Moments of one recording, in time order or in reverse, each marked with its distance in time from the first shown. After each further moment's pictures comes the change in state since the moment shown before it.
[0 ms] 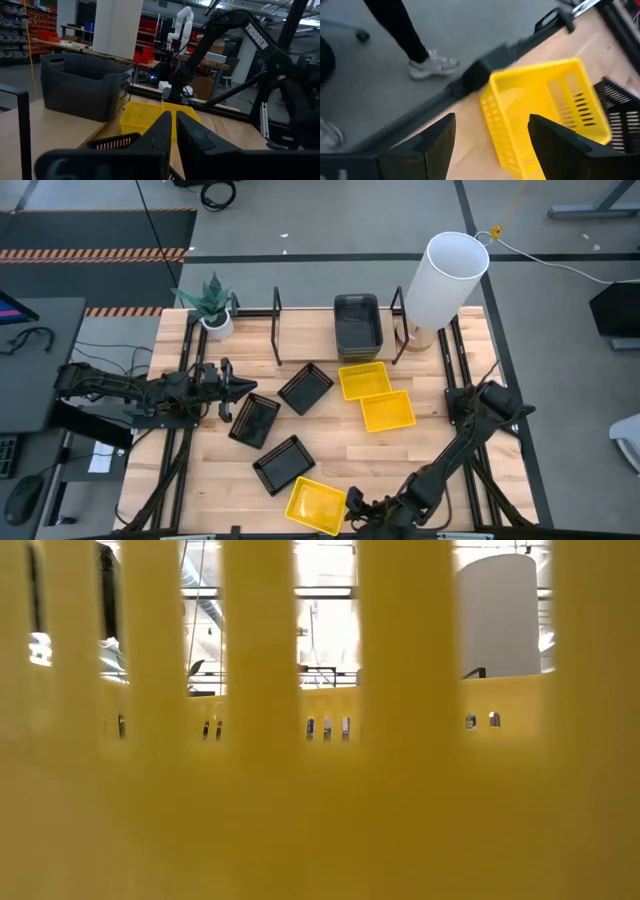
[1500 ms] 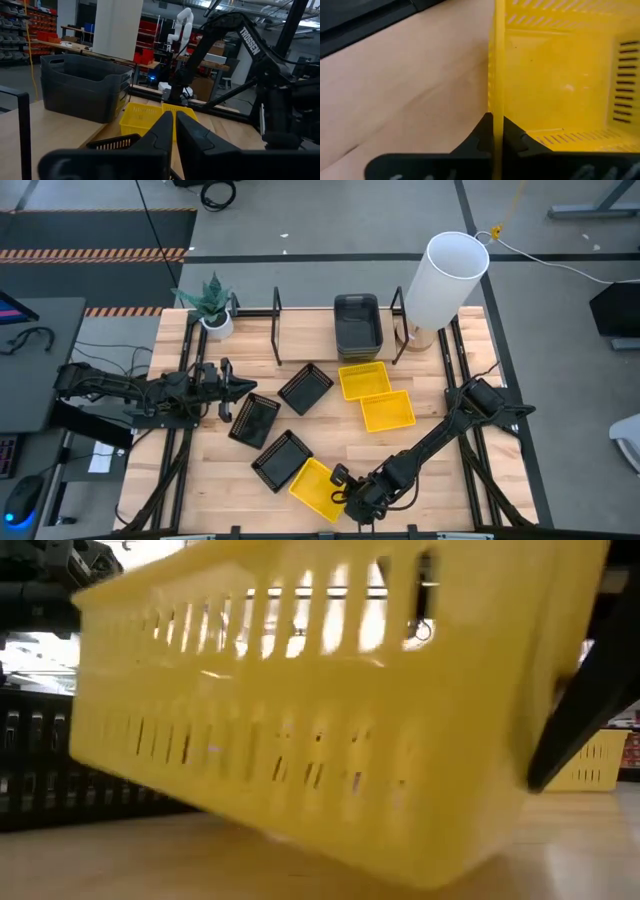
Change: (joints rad) left arm 0.000 0.000 0.000 0.003 0.000 0.000; right arm -0.161 0.049 0.000 -0.142 -0.118 -0.062
